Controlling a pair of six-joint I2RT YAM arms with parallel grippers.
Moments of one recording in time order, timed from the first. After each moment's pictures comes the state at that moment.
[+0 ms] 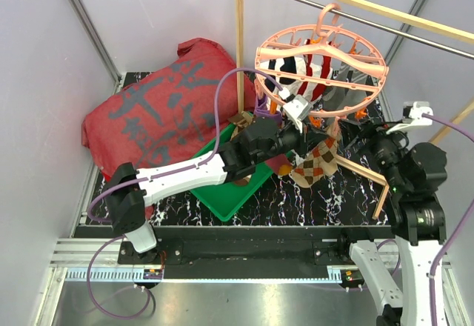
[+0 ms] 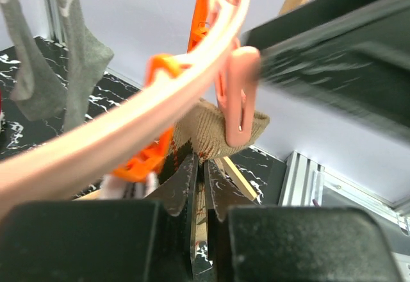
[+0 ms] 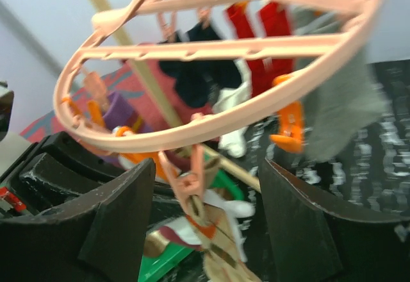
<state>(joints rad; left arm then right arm) -1.11 1.67 1.41 0.31 0.05 -0.30 0.05 0.61 1.09 -0.46 -0.22 0.35</state>
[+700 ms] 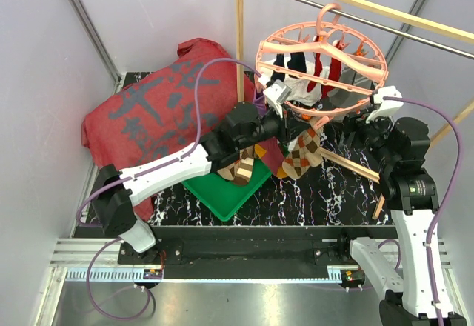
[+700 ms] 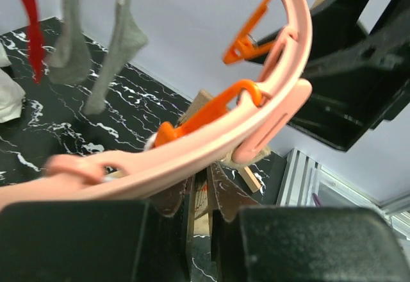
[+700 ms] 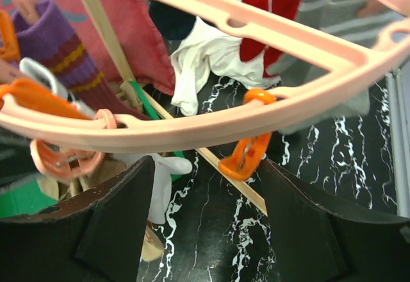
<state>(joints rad) -0.99 1.60 1.37 0.23 0.15 -0.37 0.05 0.75 1.14 -0.57 -0.20 0.01</state>
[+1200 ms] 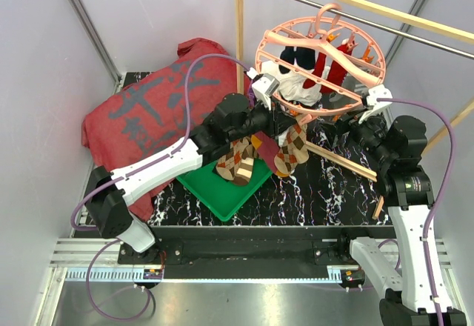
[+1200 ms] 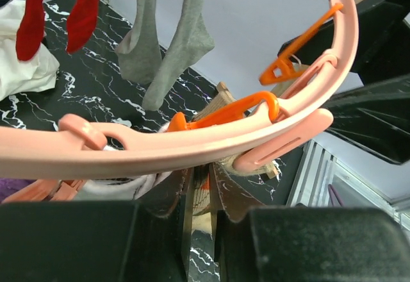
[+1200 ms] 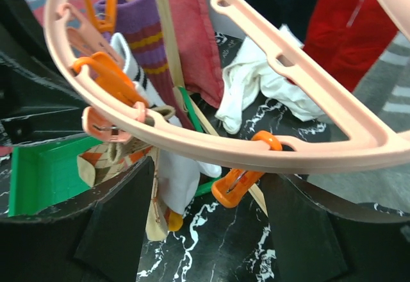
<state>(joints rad) -0.90 1.55 1.37 0.10 0.19 -0.39 0.05 0.77 1.09 -0.46 -0.43 -0.02</state>
